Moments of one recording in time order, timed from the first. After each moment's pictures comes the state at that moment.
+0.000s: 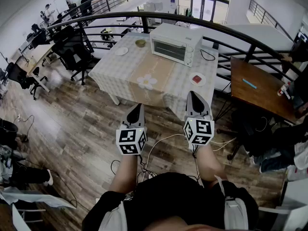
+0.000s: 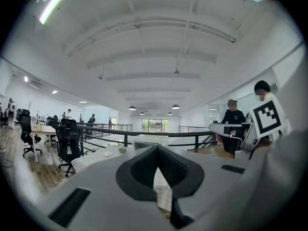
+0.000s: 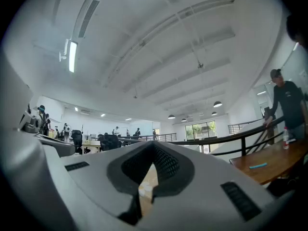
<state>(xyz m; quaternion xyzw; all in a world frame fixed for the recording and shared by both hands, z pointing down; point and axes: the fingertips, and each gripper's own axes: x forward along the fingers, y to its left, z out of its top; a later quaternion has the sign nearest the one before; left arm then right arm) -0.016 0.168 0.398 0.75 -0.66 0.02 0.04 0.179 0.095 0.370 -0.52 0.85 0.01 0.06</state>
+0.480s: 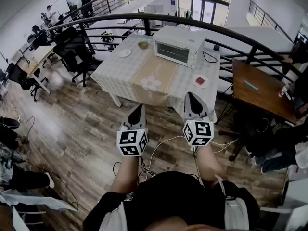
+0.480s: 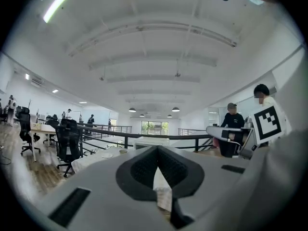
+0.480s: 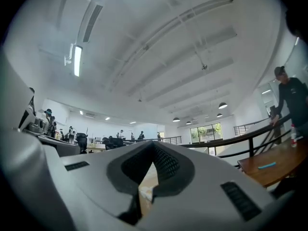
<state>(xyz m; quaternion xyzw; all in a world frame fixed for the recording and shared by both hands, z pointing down) -0.039 0.180 0.390 0.75 -0.66 0.00 0.04 0.140 0.110 0.364 -0.50 0.86 0.03 0.08</state>
